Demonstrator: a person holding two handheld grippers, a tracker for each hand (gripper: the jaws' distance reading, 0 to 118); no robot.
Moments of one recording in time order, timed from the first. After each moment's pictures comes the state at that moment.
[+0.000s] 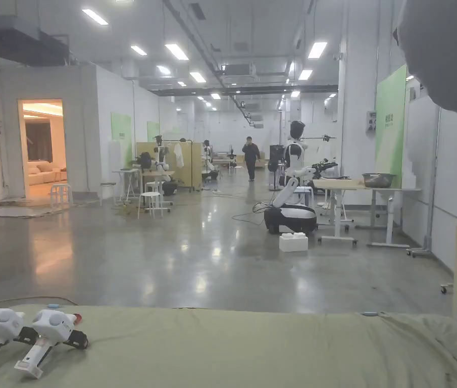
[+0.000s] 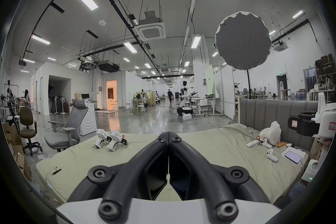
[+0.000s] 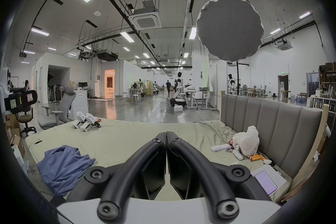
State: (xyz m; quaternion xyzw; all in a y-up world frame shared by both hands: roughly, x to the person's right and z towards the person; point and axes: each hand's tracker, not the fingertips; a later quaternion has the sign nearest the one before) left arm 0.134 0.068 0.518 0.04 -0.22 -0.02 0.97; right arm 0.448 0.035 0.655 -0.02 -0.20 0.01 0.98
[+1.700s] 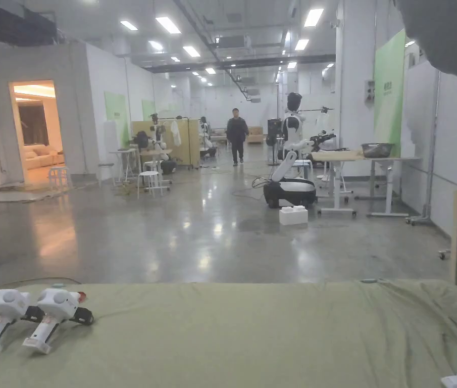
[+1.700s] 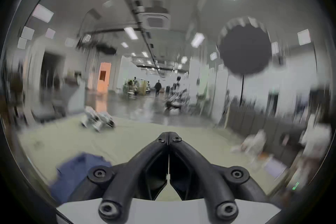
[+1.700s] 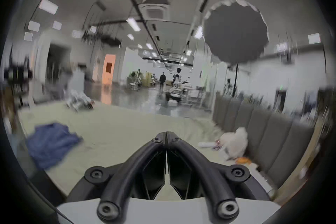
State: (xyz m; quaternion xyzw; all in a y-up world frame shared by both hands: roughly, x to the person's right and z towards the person) left arm 0.068 0.030 0.492 -0.02 -0.28 0.15 0.95; right arm 0.478 0.005 0.682 -0.05 -0.19 0.02 0.98
